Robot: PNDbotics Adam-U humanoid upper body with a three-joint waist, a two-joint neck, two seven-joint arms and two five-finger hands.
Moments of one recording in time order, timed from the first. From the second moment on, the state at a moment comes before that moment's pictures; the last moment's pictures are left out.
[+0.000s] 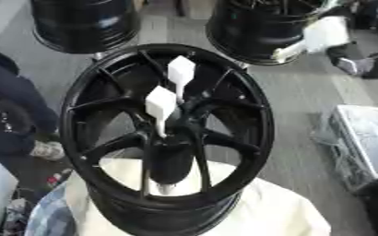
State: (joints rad) left arm -0.09 0.18 0.32 -1.86 0.03 0.14 -0.69; right arm -0.39 -0.66 -0.18 -1.36 0.02 -0.45 0.46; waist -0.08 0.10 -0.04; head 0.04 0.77
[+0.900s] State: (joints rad) left arm -0.08 0.17 0.33 -1.86 0.02 0.15 -0.68; right arm -0.12 -0.29 -0.44 -1.10 0.17 -0.29 -0.16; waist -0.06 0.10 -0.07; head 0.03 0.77
